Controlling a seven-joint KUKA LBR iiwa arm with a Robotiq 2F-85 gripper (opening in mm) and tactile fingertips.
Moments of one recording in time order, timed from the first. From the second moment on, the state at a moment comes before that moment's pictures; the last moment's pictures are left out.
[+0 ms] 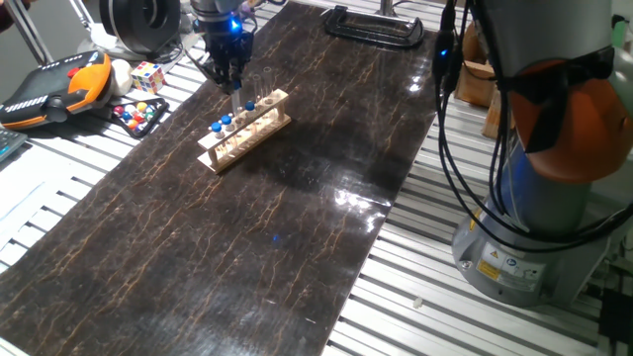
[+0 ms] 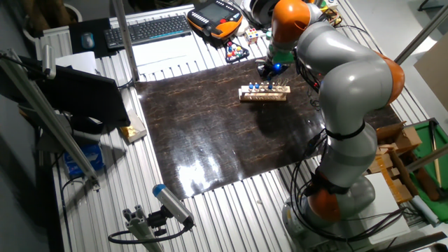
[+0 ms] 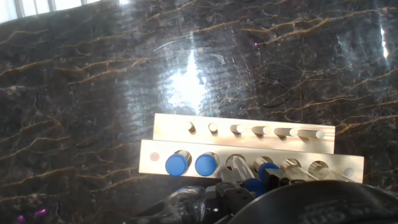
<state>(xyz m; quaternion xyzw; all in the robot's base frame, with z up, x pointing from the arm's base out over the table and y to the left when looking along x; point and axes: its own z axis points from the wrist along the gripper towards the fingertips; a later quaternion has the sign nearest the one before) 0.600 -0.030 0.189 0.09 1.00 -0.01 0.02</state>
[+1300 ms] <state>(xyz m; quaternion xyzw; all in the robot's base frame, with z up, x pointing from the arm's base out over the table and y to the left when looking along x) 0.604 -0.033 0.169 0.09 1.00 -0.01 0.02</state>
